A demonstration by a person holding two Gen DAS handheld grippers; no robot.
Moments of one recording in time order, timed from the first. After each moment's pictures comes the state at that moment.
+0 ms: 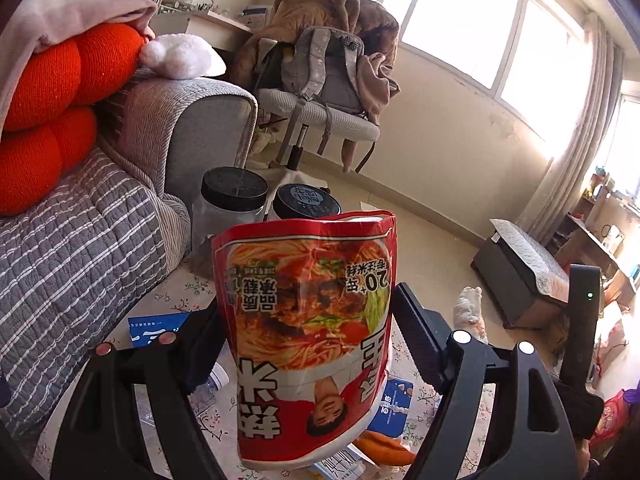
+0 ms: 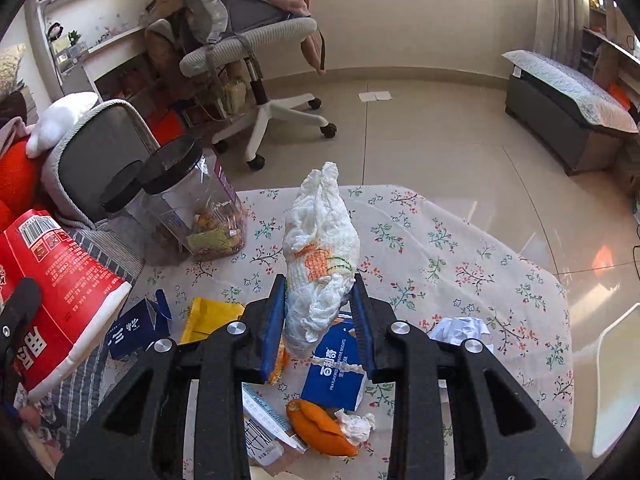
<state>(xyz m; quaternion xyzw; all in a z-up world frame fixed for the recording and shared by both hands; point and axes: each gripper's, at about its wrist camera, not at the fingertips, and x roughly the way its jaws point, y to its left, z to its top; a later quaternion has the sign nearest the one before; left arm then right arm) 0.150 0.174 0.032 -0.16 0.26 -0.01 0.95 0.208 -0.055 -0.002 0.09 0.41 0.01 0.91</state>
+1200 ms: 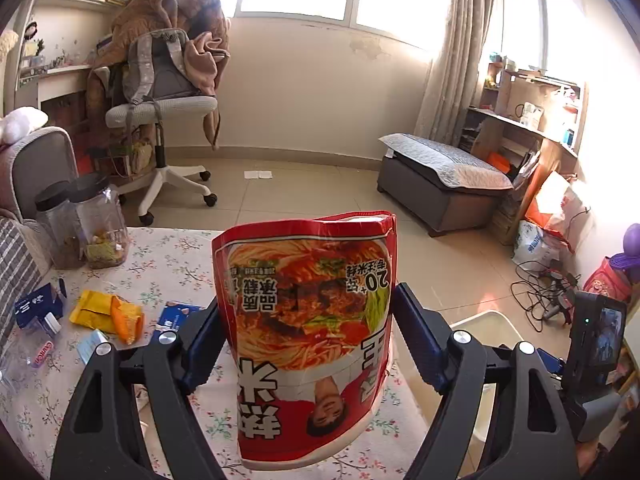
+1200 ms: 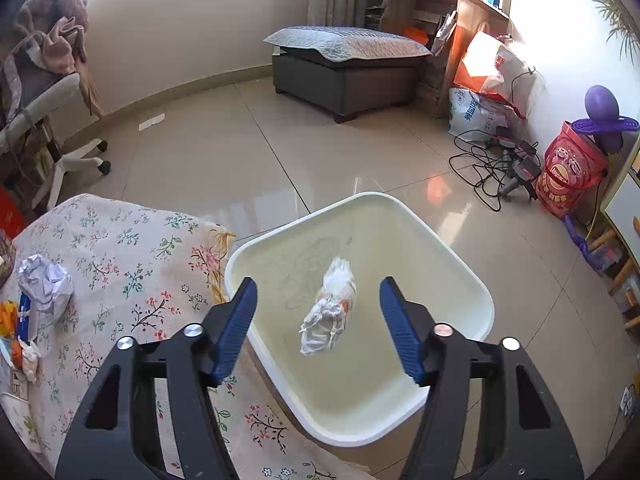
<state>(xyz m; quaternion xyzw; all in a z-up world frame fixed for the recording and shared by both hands) 0.065 -0.124 0.024 -0.02 0.29 -0.19 0.94 0.019 -0.373 -0.058 0.13 0.39 -0.31 0.86</state>
